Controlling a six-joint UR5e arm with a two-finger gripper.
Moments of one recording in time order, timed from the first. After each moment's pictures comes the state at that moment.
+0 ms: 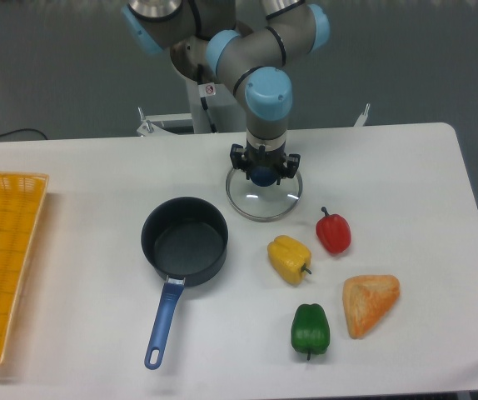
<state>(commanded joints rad) 2.62 -1.69 -2.23 -0.83 1.60 0.76</state>
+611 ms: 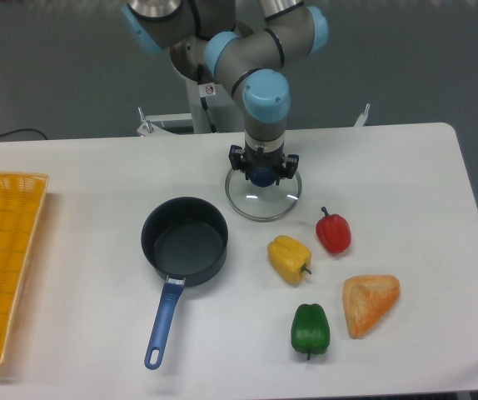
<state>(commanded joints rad) 2.62 -1.69 -2.23 -0.83 1.60 0.76</state>
